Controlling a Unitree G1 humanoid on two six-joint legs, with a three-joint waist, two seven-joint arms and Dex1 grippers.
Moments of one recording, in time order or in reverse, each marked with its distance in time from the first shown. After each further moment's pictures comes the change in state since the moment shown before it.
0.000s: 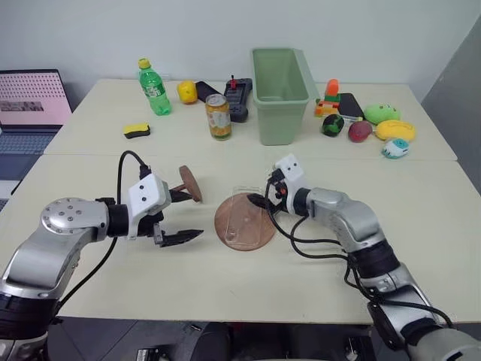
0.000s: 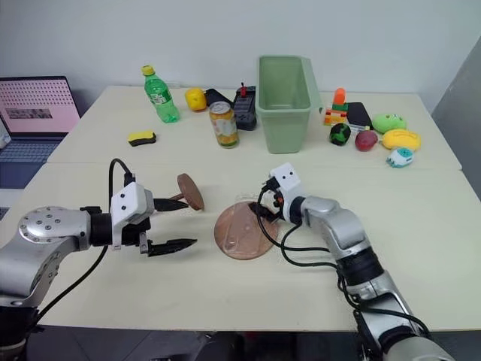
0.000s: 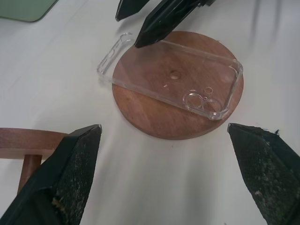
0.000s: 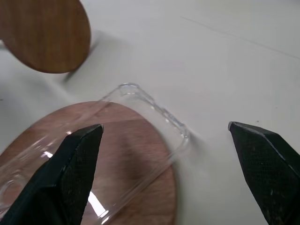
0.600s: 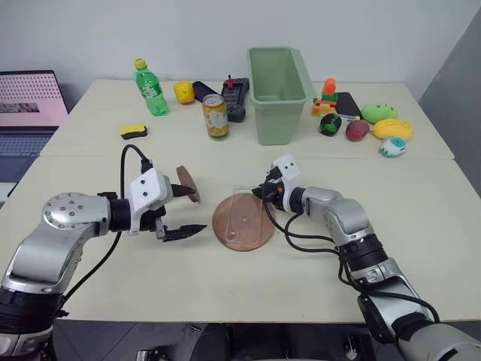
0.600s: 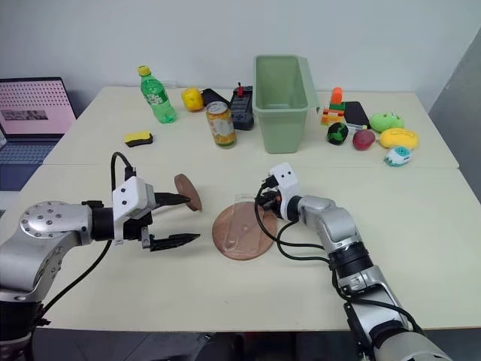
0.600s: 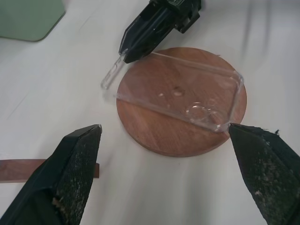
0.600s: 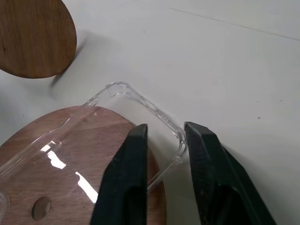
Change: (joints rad) left arm -0.046 -0.023 -0.001 0.002 0.003 0.001 -0.012; right arm -0.029 0.047 -0.051 0.107 -0.017 -0.031 0.046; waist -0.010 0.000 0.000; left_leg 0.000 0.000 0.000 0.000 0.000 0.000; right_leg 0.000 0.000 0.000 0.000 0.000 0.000
